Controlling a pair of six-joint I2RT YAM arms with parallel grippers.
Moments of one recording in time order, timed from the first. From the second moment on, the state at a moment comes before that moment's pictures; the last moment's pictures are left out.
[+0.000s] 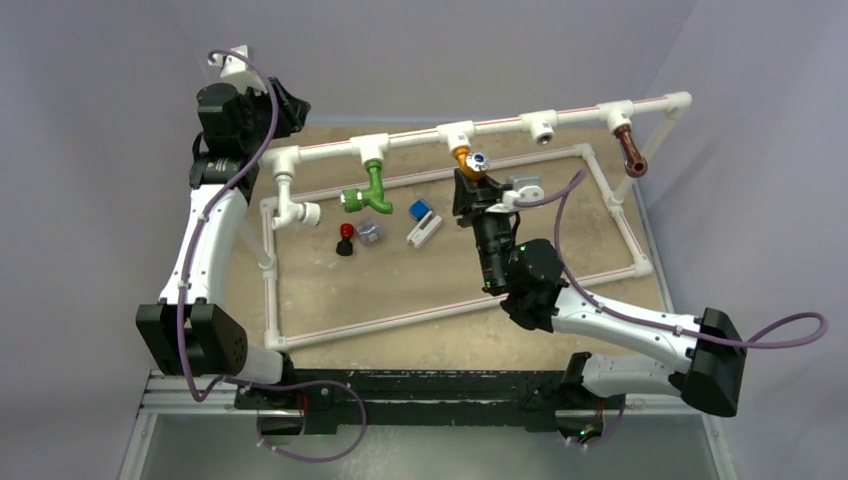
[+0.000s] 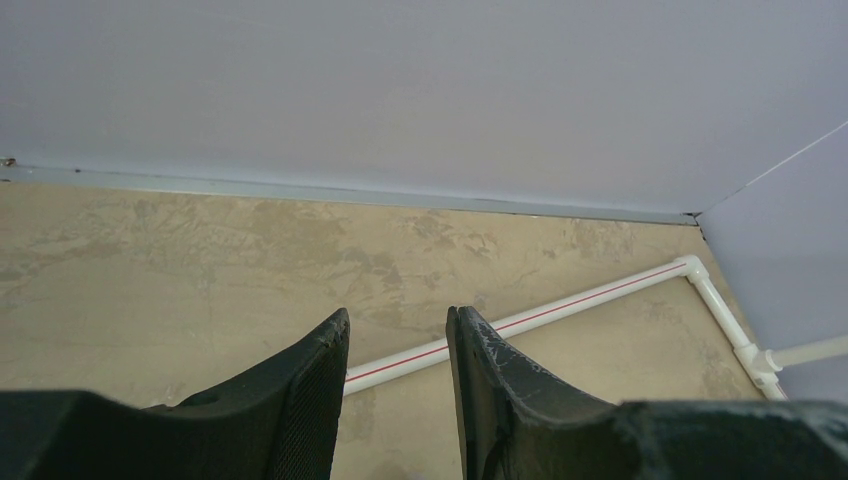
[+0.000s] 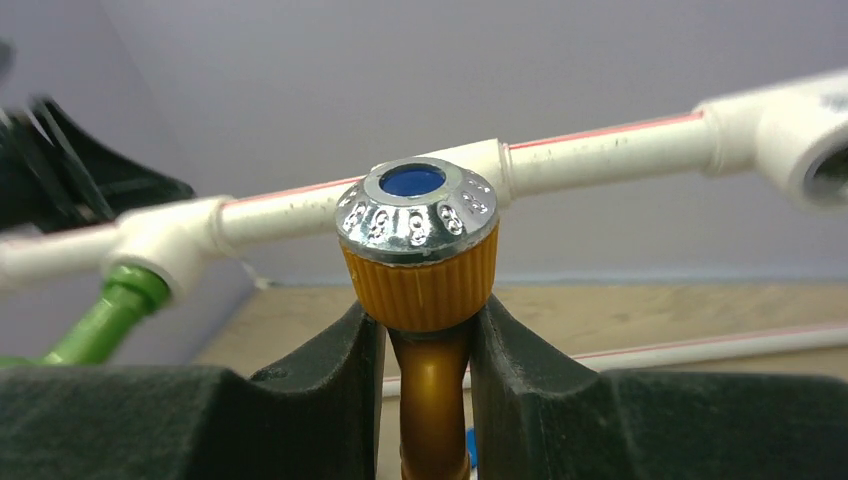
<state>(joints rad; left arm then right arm) 0.03 1.44 1.45 -0.17 0.27 -0.34 1.08 1.16 0.83 0.82 0.77 -0.22</state>
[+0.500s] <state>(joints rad) 0.03 1.44 1.45 -0.18 0.28 -0.34 1.05 1.08 0.76 0.73 0.85 0.81</state>
